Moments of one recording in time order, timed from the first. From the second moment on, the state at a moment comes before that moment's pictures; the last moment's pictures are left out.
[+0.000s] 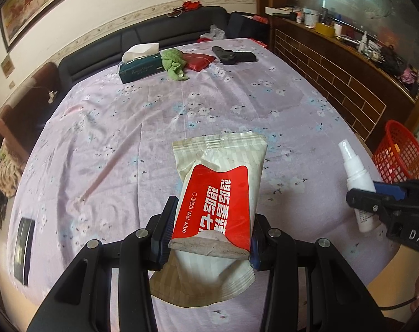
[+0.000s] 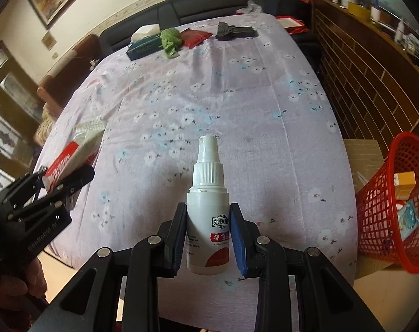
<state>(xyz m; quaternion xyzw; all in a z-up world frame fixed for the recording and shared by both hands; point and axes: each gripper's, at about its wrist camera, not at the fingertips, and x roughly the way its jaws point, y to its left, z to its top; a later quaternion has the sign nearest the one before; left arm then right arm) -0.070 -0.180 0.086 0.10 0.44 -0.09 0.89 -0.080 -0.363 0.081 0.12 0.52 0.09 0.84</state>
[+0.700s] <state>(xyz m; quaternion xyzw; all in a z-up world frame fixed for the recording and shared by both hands) -0.062 -0.177 0.074 0.08 0.45 -0.11 0.89 -0.092 -0.348 0.095 0.11 0.52 0.06 0.85</state>
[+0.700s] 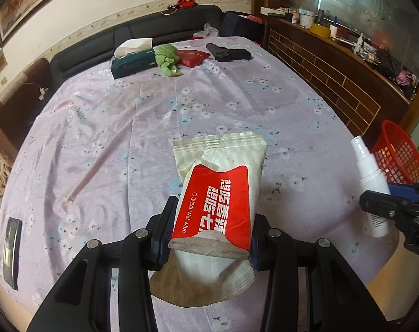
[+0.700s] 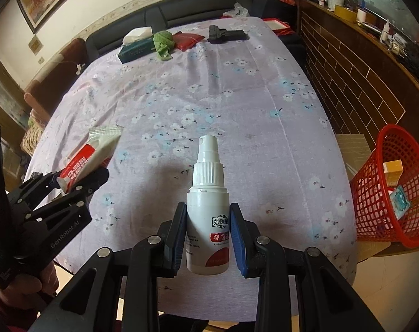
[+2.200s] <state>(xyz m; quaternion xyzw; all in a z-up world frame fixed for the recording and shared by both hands) -0.046 -0.175 0.058 0.07 0.47 -0.09 0.87 -0.073 -0.347 0.071 0.10 0.55 0.08 0.83</state>
